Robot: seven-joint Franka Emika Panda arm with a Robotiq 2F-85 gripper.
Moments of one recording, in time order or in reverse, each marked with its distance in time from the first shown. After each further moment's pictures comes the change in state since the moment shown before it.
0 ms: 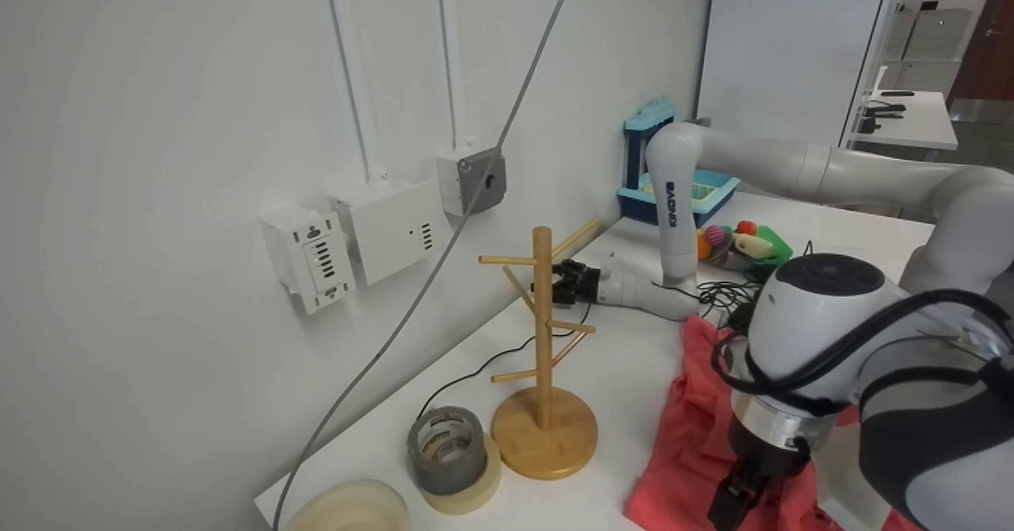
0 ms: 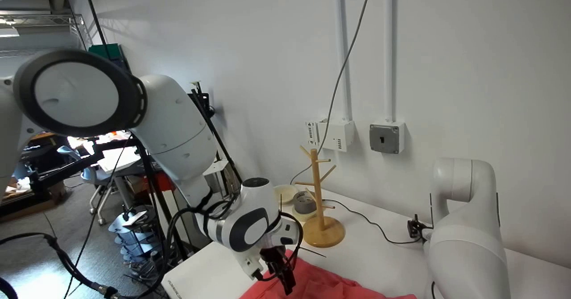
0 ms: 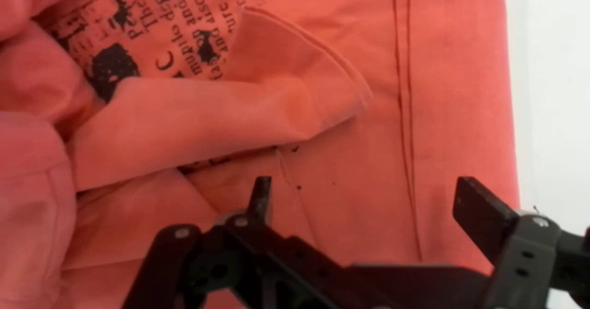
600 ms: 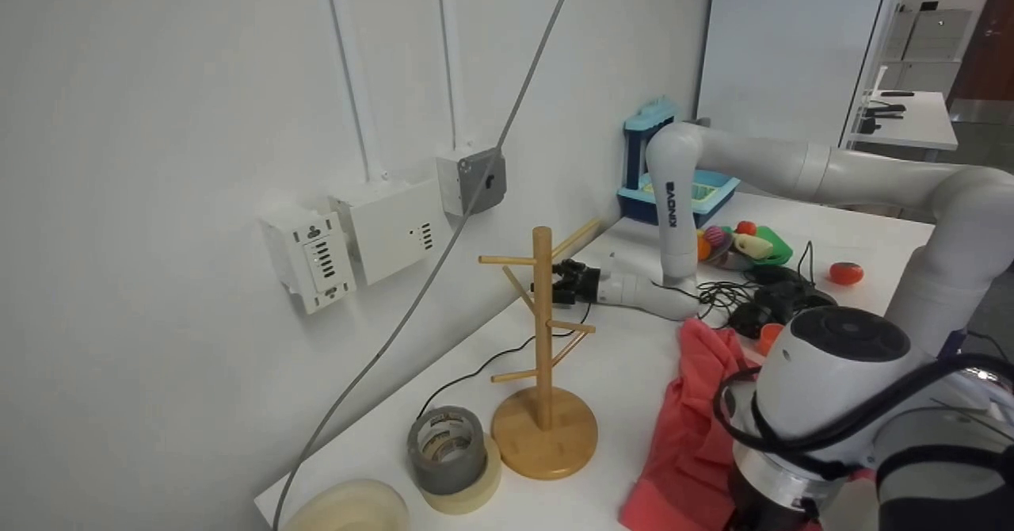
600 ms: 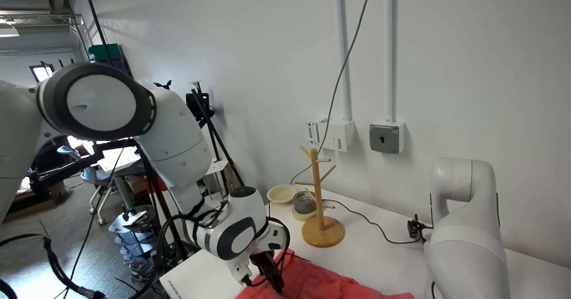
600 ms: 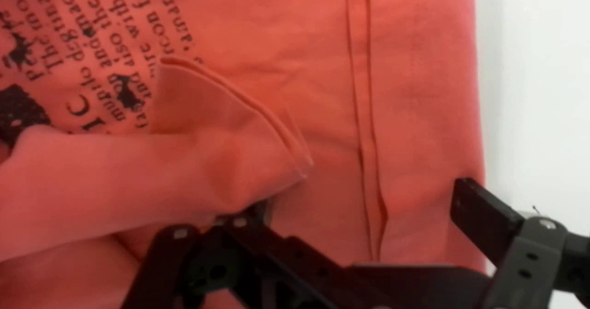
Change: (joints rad) arm 0.115 0.060 -0.030 -0.027 0.086 0.130 -0.016
